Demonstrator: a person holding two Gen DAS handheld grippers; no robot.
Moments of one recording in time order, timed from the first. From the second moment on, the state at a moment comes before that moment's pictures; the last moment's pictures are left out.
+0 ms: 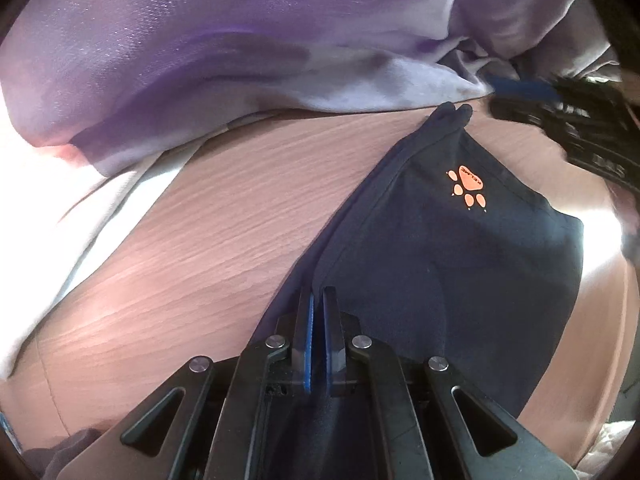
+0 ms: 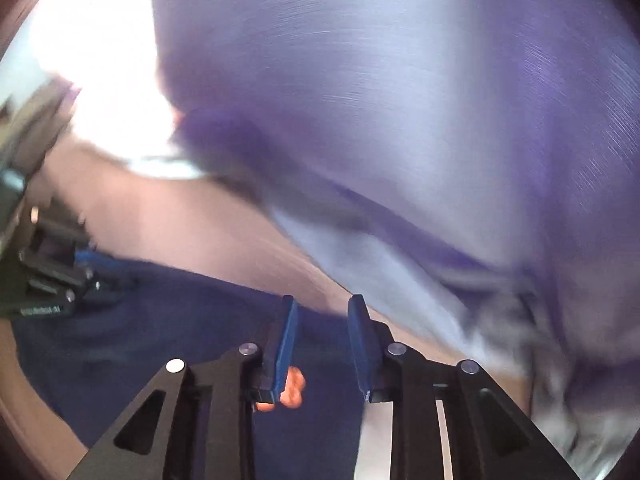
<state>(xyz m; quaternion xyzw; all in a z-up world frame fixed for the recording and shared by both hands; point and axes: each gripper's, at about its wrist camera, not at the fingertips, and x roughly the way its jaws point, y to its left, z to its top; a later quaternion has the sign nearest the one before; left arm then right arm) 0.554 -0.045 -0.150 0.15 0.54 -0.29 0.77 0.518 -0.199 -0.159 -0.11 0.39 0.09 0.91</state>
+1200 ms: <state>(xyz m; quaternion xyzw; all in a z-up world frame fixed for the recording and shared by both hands) 0.410 -0.014 -0.113 0.13 0.37 -0.07 0.92 0.343 -0.255 -0.213 0.21 0.34 -0.13 0.91</state>
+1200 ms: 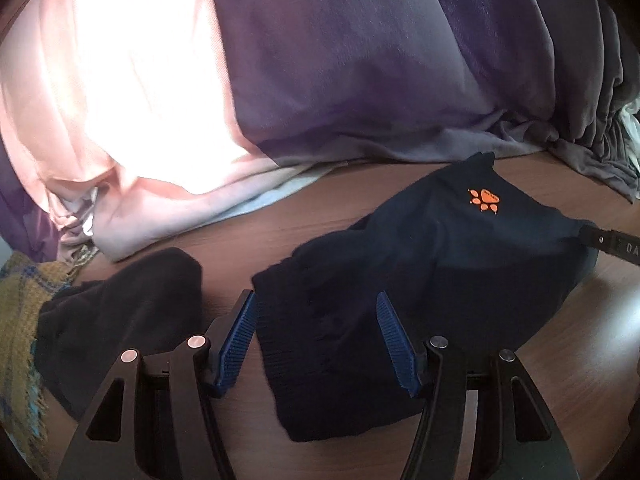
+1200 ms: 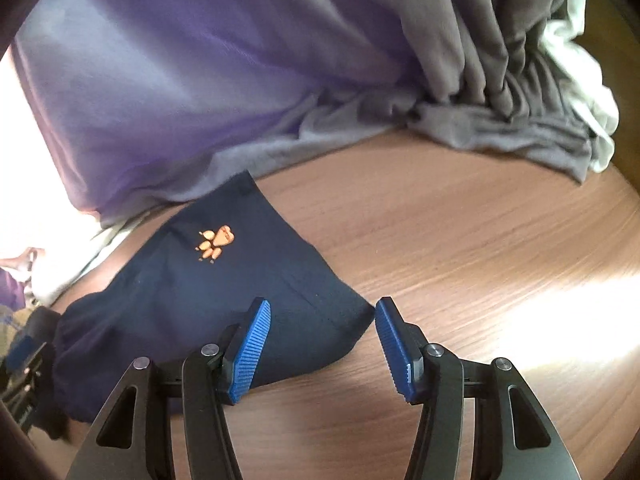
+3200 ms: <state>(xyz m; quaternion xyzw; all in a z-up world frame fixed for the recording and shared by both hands) 0.455 -0.006 -0.147 -0.01 0.45 -0.22 0.86 0.311 -0.180 -0.207 0.09 0.40 -0.05 0.91</state>
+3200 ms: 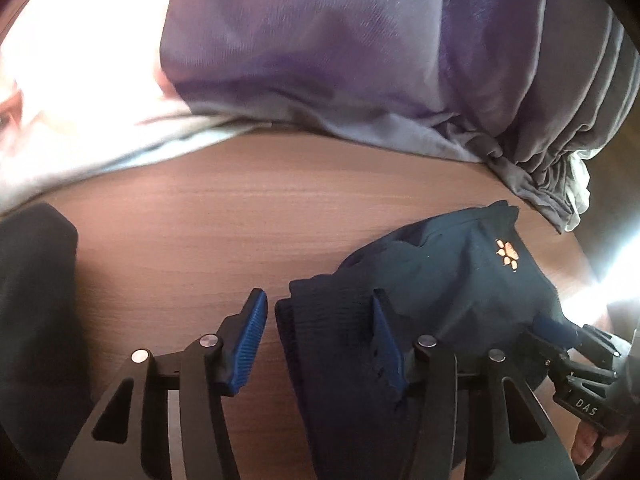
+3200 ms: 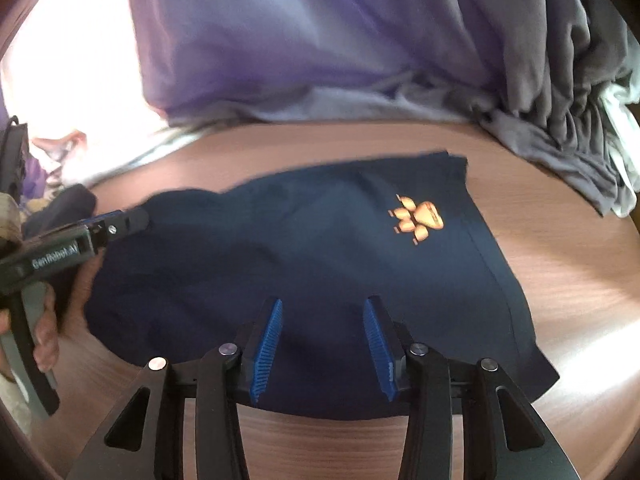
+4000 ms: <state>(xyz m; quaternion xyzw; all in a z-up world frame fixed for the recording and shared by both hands) 0.462 -0.020 -0.151 0.00 0.47 -0.23 0.85 0.308 -0.185 -0.221 0.07 0.41 -0.06 0.91</state>
